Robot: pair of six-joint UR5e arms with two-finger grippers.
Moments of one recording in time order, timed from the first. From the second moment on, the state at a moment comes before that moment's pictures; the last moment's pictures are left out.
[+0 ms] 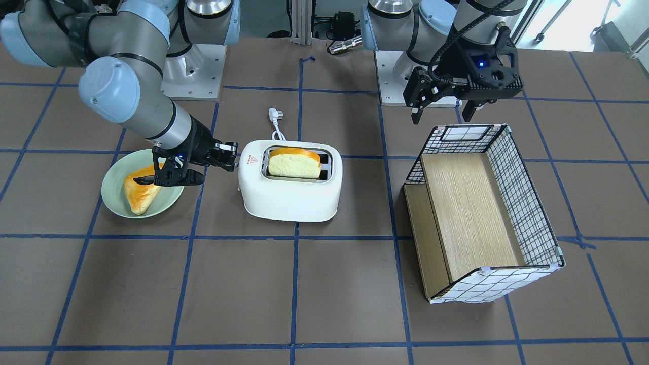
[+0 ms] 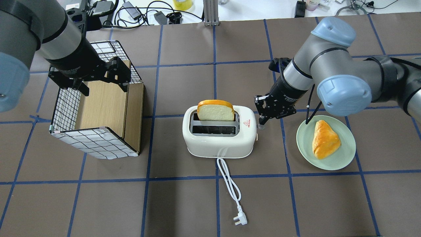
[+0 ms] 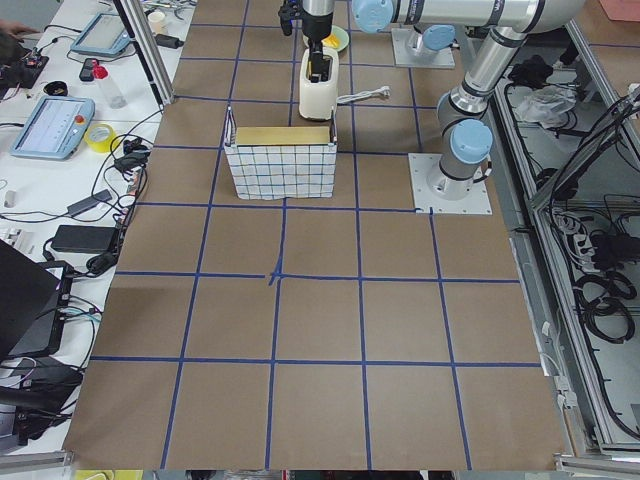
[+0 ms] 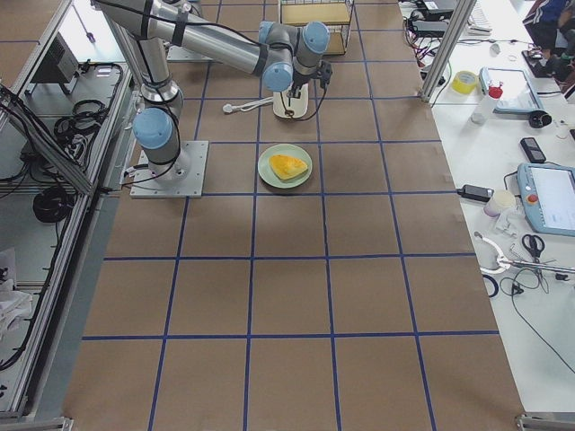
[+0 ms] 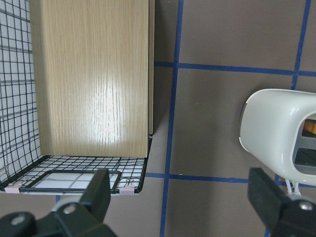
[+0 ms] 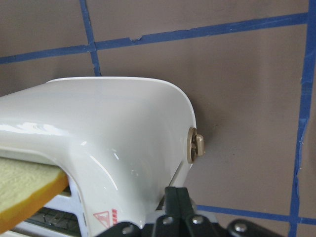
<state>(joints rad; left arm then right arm) -1.57 -1.47 -1.67 -1.51 1.59 -0.08 1.57 -1.46 1.90 -1.82 -1.22 0.05</state>
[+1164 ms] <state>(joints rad) -1.57 -1.47 -1.67 -1.51 1.59 -0.08 1.57 -1.45 2.00 -1.98 -1.22 0.05</state>
